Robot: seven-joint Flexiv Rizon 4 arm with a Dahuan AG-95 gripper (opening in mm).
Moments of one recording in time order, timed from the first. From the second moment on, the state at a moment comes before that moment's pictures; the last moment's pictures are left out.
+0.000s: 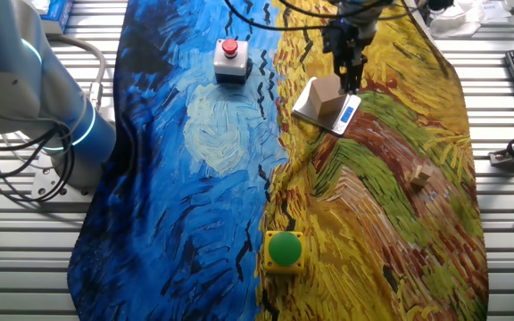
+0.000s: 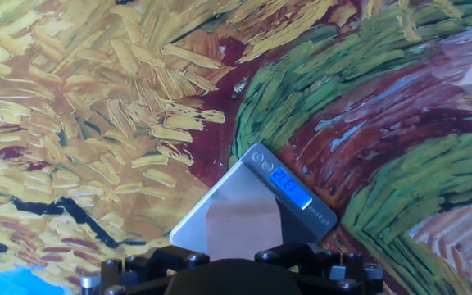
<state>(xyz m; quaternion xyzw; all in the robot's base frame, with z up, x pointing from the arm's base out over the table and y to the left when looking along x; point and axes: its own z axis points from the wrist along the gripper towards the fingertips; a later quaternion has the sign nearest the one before) 0.518 0.135 0.101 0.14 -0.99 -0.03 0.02</state>
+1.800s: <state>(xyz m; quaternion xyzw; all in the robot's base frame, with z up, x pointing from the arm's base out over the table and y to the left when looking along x) 0.514 0.131 0.064 0.13 -0.99 -0.01 -0.01</state>
